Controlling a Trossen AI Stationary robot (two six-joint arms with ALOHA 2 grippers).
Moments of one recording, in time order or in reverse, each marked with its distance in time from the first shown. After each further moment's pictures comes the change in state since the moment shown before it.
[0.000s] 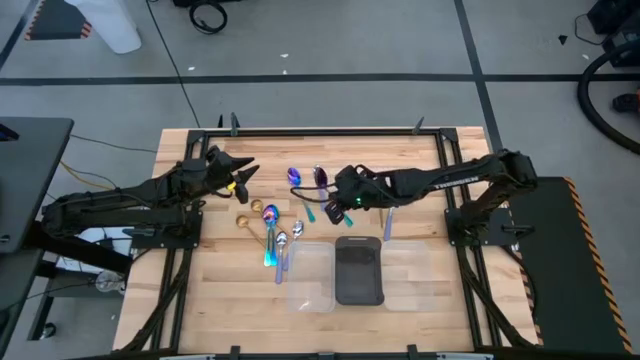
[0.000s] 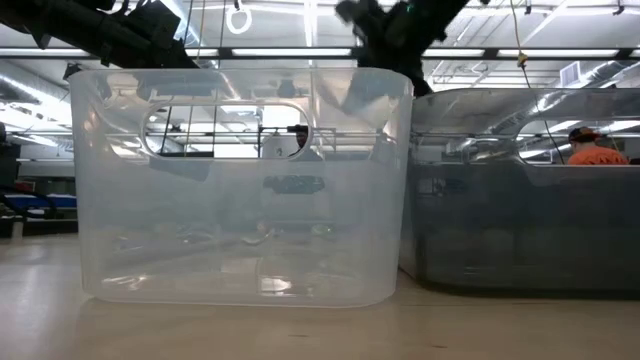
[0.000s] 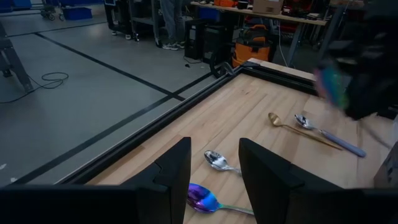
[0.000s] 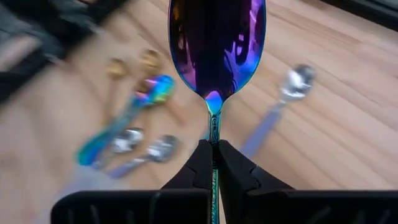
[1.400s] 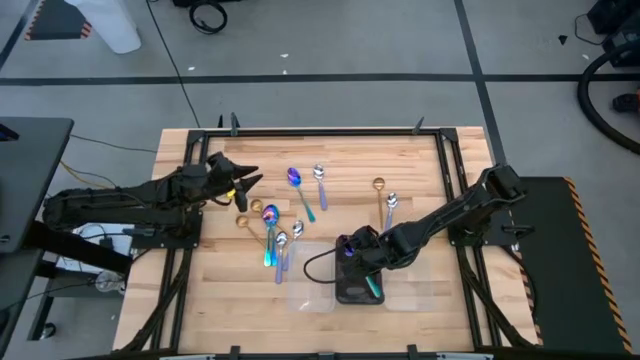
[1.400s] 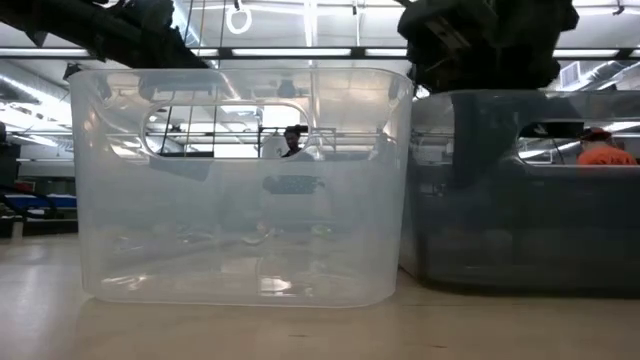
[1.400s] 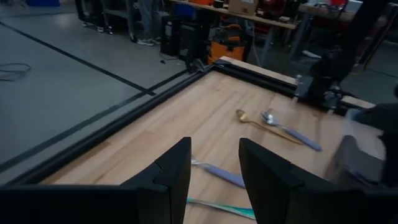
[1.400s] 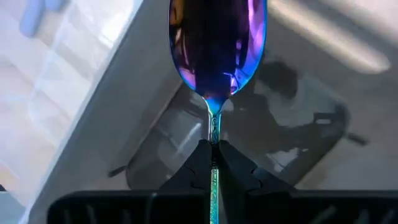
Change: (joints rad) left arm -0.106 0.000 0.000 0.000 0.014 -0.081; right arm 0.362 0.159 -0.079 -0.199 -0.161 0.662
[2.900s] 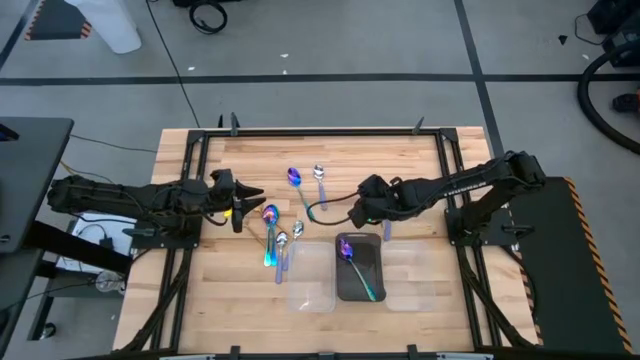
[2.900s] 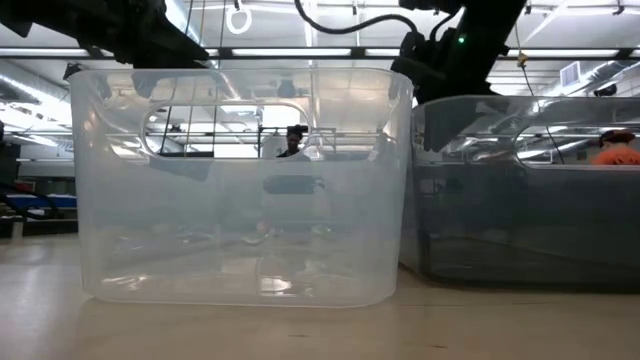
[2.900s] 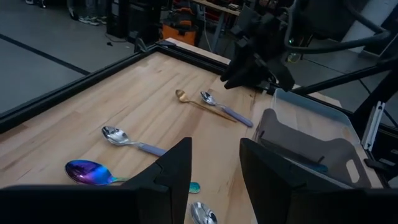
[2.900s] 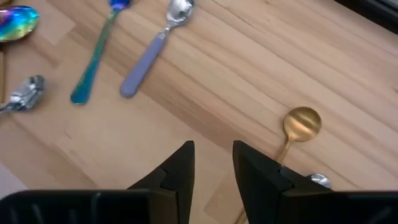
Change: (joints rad) left arm -0.223 0.000 0.000 -0.021 -0.004 -0.126; right arm -0.303 -0.207 -0.041 -0.198 0.368 -0.405
